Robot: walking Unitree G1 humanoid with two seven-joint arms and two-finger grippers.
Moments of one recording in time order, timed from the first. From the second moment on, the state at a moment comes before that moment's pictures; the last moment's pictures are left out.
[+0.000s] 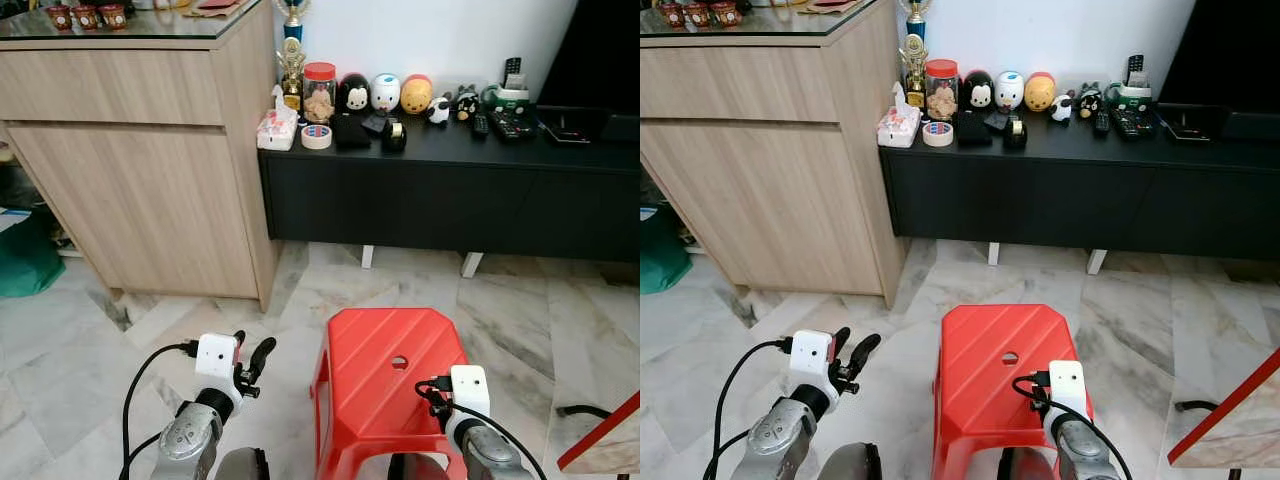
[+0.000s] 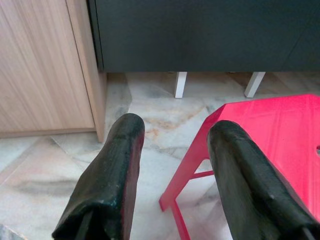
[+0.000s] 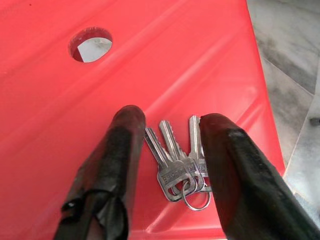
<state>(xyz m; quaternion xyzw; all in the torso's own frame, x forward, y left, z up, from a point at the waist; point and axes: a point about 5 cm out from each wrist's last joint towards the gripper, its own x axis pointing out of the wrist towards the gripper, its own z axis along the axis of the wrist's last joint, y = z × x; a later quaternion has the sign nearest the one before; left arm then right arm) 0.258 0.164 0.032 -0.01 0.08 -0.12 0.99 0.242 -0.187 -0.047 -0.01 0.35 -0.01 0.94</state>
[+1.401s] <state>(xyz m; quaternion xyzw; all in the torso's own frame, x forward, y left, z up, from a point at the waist) 0.256 0.165 0.034 0.00 0.08 -0.13 0.99 0.236 -0.199 -0.053 0.03 0.39 -0.04 0.92</state>
